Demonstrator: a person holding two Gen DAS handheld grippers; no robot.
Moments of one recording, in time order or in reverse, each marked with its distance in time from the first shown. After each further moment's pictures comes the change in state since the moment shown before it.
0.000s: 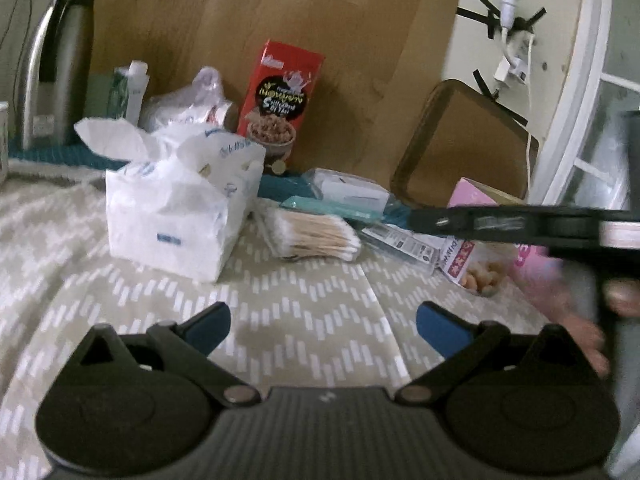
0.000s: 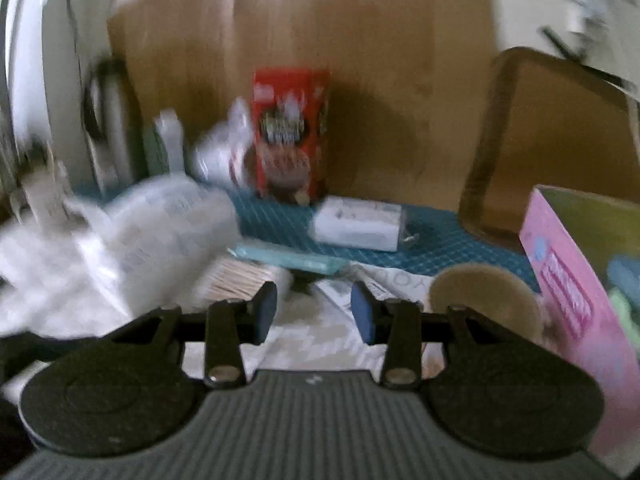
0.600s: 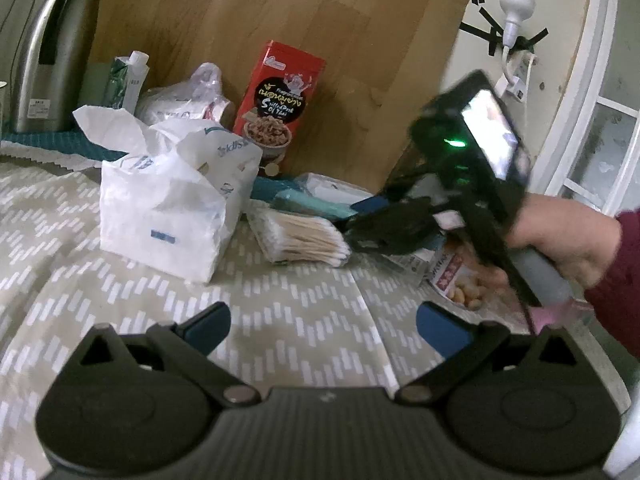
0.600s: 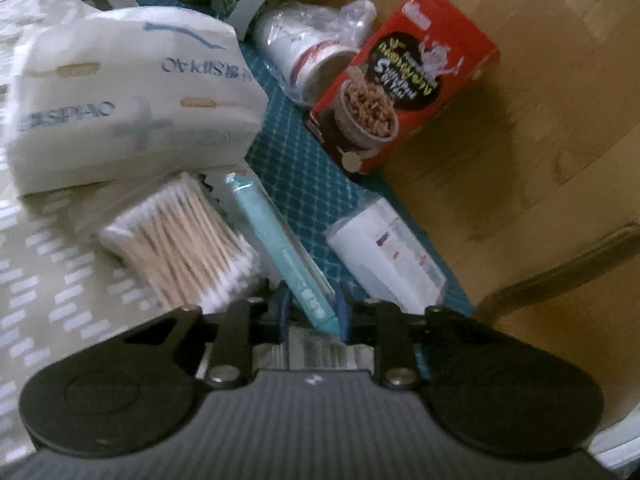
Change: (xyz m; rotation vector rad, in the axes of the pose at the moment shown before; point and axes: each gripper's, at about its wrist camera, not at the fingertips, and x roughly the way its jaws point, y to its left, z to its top) left arm -0.003 0.004 -0.001 -0.056 -0.025 -0.037; right arm 0.138 0.041 0.024 -0.753 0.322 -0.015
